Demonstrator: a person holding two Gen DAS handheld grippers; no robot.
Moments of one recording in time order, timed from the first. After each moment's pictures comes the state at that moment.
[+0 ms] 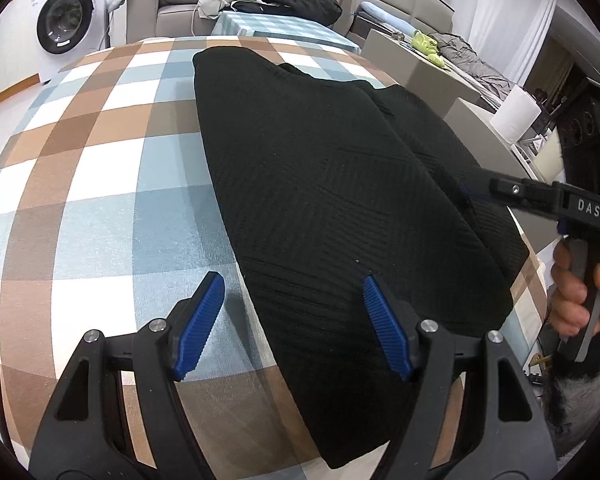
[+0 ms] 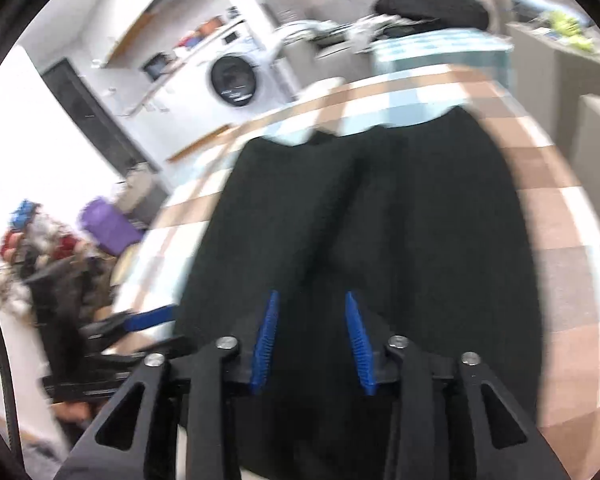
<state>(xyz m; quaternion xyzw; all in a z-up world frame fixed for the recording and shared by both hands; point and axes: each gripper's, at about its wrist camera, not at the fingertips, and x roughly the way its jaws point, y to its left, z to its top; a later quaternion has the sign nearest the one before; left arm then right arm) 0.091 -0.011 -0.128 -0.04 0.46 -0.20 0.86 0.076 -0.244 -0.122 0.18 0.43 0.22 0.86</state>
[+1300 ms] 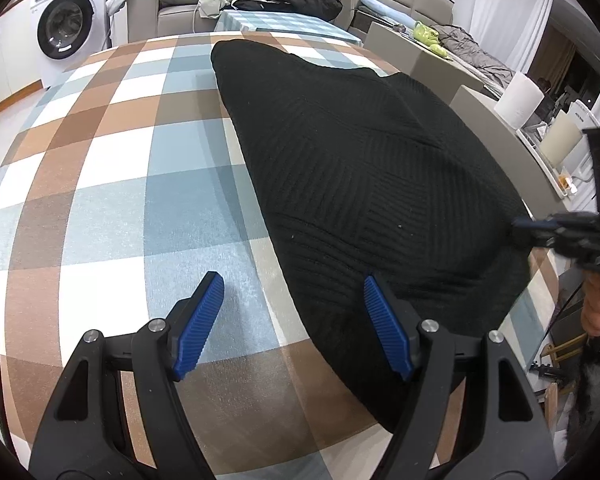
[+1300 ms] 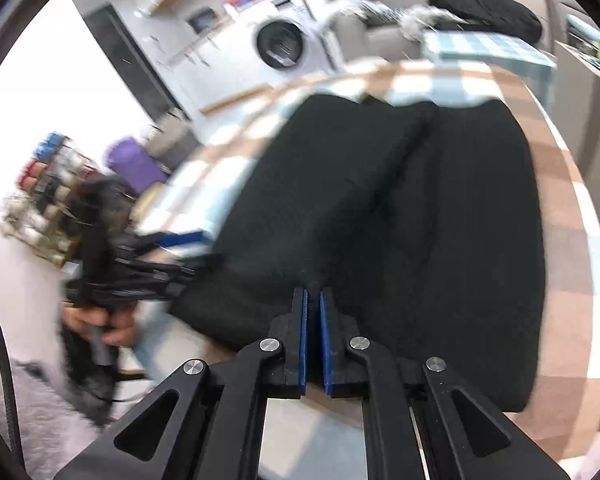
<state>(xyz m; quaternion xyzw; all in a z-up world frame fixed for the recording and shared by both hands) 0.081 -0.004 -0.137 -0.01 0.46 -0.20 0.86 0.024 -0.231 -0.118 0.08 0.47 0.25 0.84</state>
